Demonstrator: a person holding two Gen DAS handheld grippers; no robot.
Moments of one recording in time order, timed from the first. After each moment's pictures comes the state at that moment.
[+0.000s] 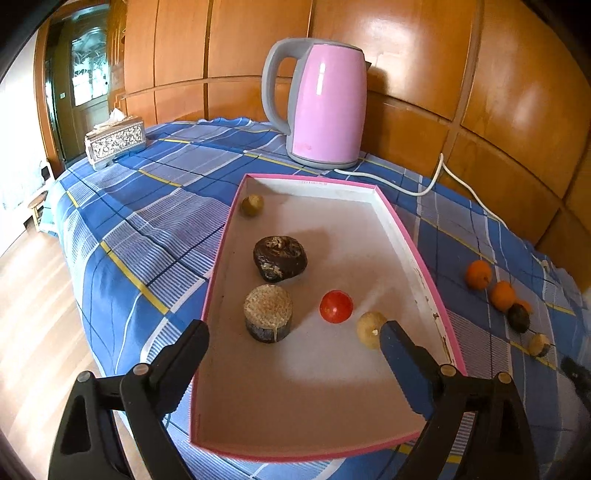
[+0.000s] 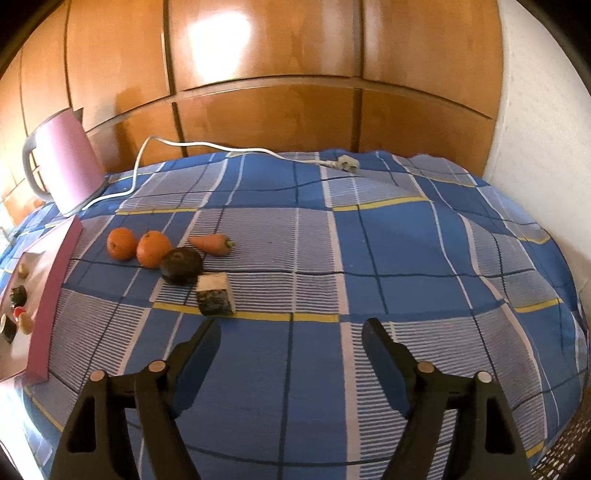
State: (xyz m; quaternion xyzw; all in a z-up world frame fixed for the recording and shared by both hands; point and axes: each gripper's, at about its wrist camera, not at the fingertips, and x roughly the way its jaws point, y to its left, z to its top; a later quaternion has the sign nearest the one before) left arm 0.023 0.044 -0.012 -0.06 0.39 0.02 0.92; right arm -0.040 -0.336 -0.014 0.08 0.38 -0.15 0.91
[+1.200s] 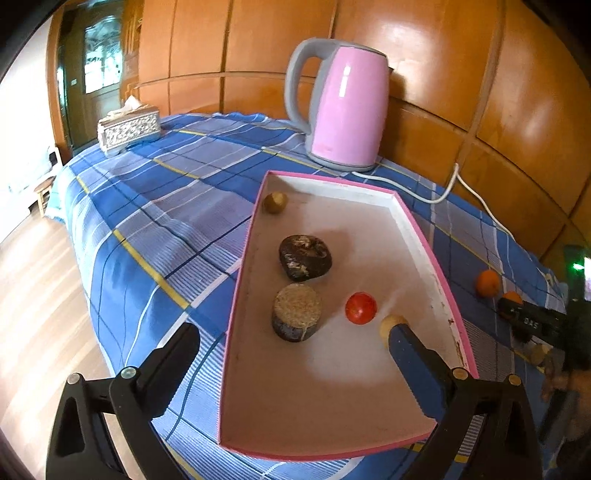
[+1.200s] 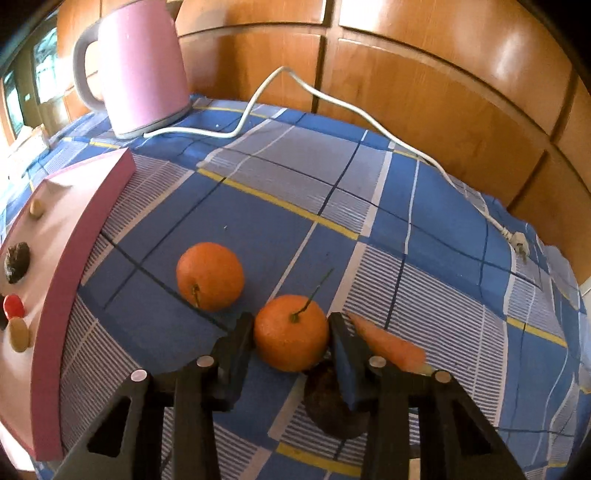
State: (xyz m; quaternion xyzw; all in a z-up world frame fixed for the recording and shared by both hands) left arm 0.023 0.065 -0.015 -0.09 0.39 0.04 0.92; right arm 0.122 -0.242 -0.041 -0.04 0.47 0.01 0.88
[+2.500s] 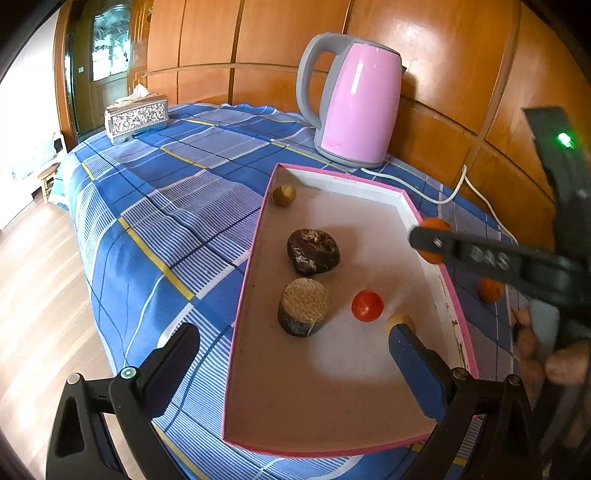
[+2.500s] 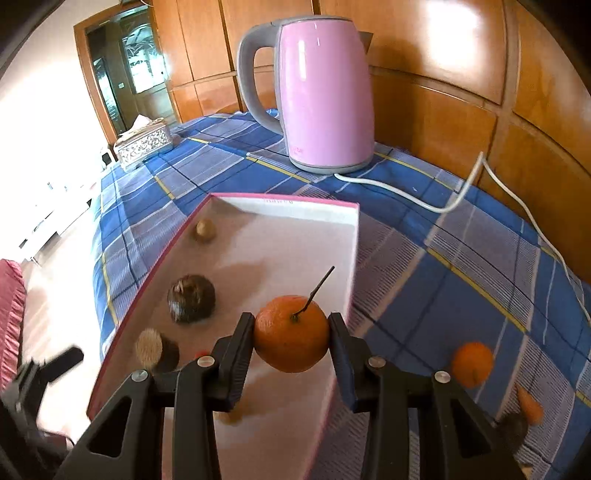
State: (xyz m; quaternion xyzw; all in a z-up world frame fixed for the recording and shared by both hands) left arm 0.025 0.070 -0.016 -0.10 0.40 0.04 0.91; right arm 0.128 -0.077 0.007 -0.04 0.44 0.21 0.87
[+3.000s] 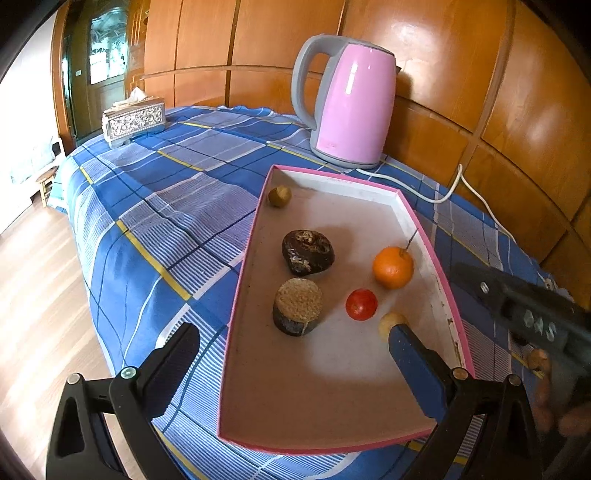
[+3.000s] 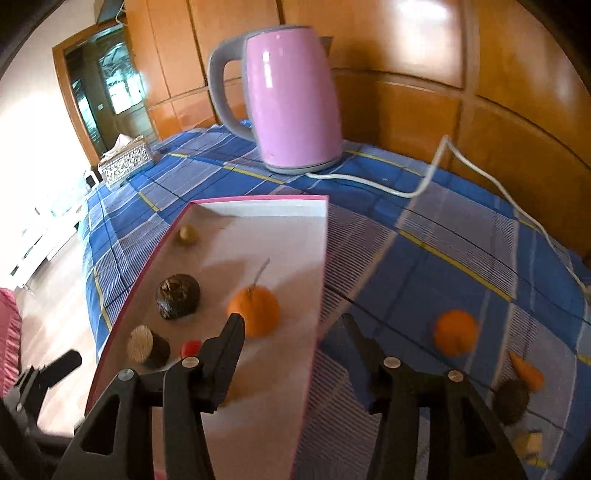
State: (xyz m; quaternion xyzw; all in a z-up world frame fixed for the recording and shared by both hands) left arm 0.022 0.065 -0.013 -0.10 0.40 0.04 0.91; right arm 0.100 -0.107 0.009 -0.01 0.43 0.16 0.89
